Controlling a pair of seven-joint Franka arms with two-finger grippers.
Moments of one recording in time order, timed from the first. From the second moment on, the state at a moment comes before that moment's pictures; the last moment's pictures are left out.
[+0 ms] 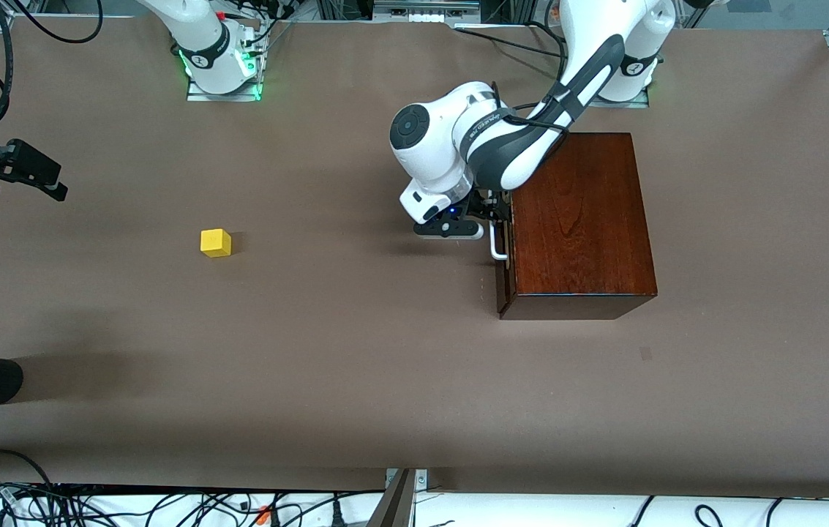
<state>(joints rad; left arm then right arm) -0.40 0.62 -0.48 -1.58 0.55 1.80 -0.92 0.20 0.09 -0.19 -1.44 0.03 1.59 0.02</state>
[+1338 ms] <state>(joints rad) -0.41 0.63 -0.48 -1.59 0.57 1.84 -0.96 0.20 0.17 -0.19 -1.44 0.00 1.59 0.02</state>
